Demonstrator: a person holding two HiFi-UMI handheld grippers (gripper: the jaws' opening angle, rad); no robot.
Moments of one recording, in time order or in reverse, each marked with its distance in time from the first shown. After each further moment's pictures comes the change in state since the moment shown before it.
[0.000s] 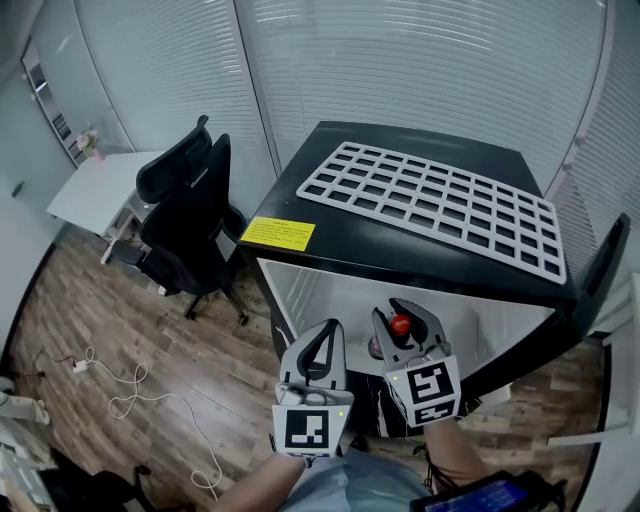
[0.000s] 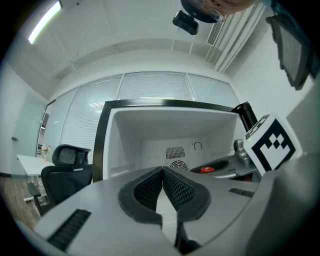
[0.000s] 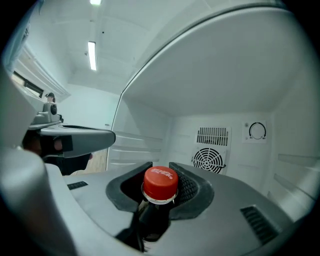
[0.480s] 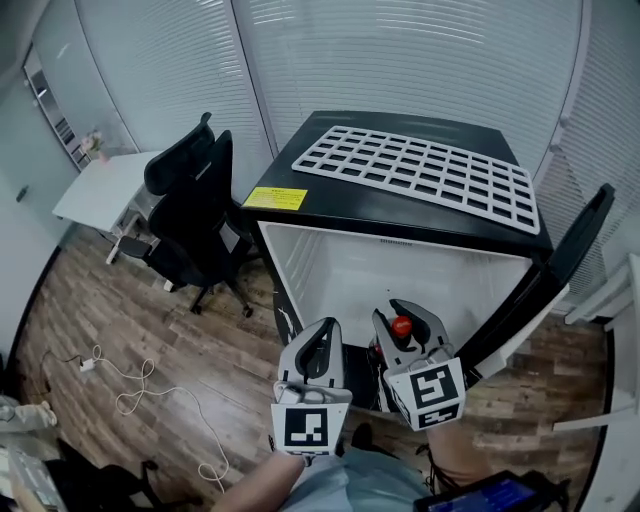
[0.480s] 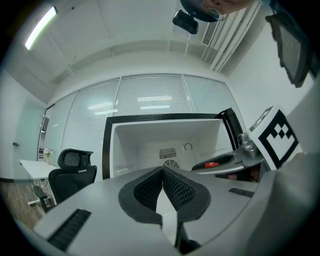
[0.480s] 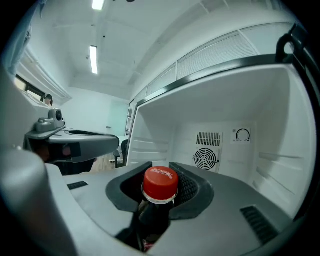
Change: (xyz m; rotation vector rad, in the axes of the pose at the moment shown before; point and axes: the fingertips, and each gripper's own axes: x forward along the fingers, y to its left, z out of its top) left arm -0.056 -0.030 0.010 0.015 0.012 0.000; right arm -0.071 0.028 0.003 0.017 -0.020 0.005
